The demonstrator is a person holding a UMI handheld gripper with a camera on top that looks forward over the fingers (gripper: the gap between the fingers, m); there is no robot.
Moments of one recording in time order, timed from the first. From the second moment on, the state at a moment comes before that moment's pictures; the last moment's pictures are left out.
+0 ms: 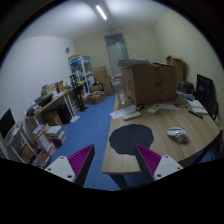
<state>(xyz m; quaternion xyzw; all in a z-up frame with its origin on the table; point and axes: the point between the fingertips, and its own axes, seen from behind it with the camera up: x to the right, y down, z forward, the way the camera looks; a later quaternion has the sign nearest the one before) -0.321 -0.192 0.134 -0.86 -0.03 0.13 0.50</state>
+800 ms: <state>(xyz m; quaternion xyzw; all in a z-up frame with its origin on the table) -0.024 -0.103 0.001 -0.88 -0.04 0.00 0.47</state>
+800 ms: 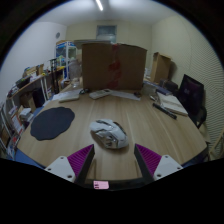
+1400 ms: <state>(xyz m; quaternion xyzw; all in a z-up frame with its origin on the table) -0.017 0.000 -0.015 -0.87 0.02 0.01 0.48</state>
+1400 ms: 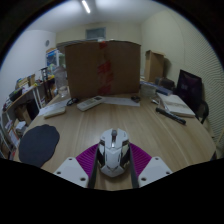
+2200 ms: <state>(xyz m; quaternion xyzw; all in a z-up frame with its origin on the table) -0.267 0.000 0.098 -0.85 -0.03 0.03 0.52</state>
